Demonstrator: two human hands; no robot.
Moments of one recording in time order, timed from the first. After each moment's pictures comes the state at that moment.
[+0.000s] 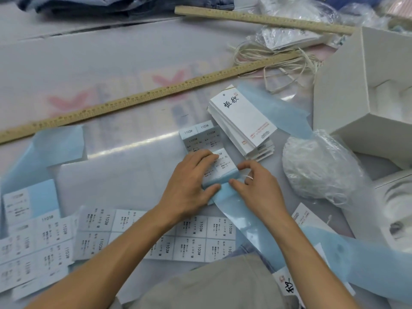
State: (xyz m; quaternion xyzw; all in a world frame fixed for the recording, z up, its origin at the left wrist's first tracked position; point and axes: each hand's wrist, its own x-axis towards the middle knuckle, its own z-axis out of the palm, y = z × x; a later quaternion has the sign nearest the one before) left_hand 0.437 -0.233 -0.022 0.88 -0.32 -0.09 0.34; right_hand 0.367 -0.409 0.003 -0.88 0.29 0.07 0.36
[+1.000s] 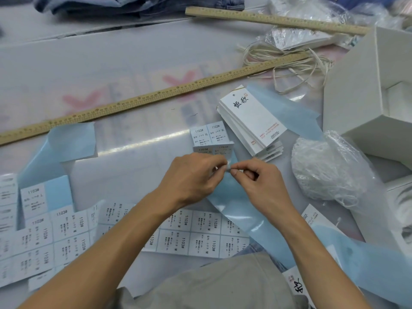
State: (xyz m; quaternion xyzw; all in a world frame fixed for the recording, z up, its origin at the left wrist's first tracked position) left_hand 0.456 -0.226 0.016 0.89 -0.35 -0.09 0.29; right_hand 0.376 -0.392 0.024 -0.84 0.20 0.00 0.50
